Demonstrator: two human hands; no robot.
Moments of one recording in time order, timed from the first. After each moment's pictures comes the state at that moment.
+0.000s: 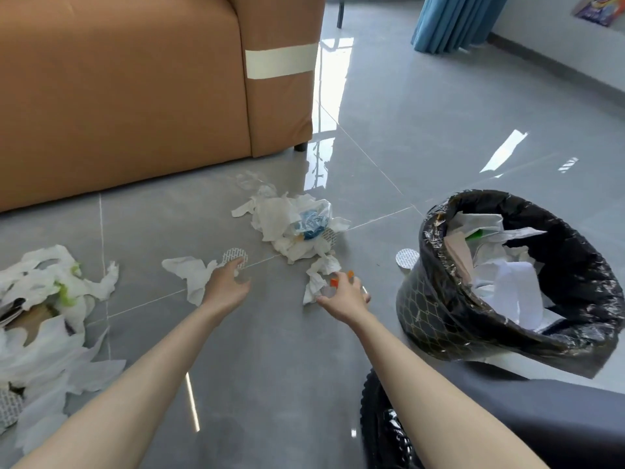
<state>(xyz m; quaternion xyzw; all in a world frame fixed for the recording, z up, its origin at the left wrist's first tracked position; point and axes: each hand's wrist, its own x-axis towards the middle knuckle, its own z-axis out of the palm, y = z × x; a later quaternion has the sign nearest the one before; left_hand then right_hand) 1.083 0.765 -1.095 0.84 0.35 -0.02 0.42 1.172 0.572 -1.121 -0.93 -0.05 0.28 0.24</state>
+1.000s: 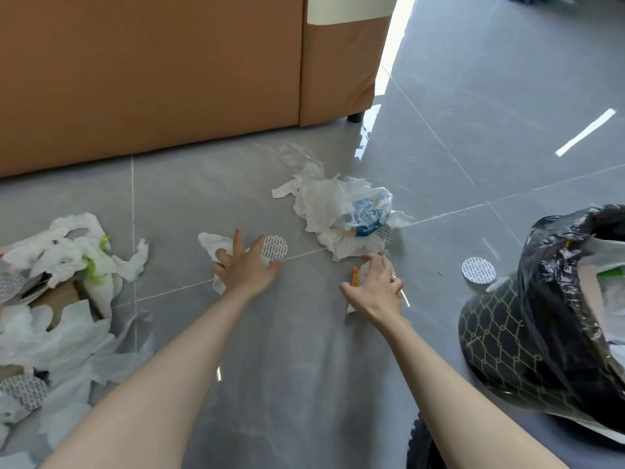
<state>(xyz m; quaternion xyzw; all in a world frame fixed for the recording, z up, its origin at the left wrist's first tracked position) 1.123 0.827 -1.159 0.87 0.42 -0.11 0.21 1.205 0.626 -1.166 -0.94 -0.06 0.23 0.23</state>
